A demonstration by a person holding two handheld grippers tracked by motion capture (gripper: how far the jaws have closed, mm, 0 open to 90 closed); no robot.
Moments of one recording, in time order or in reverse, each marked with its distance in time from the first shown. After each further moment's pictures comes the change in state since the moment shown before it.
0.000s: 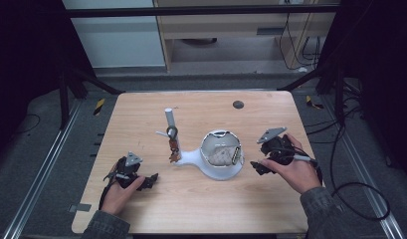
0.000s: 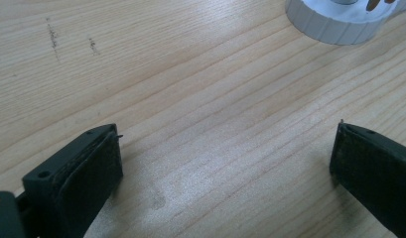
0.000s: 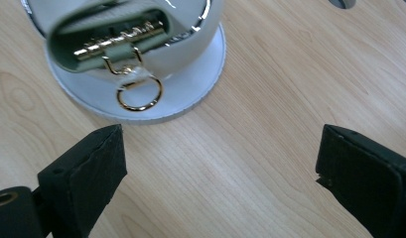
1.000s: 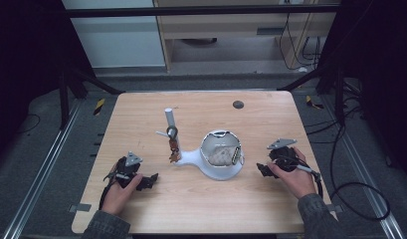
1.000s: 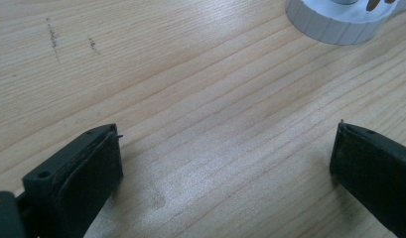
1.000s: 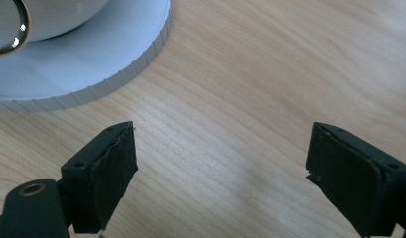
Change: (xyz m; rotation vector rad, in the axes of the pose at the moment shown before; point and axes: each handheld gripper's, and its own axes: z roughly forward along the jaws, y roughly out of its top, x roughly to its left) left arm 0.000 0.000 0.000 -0.002 0.000 -0.004; right arm -0.017 -0.060 0.052 -0.047 -0.046 0.218
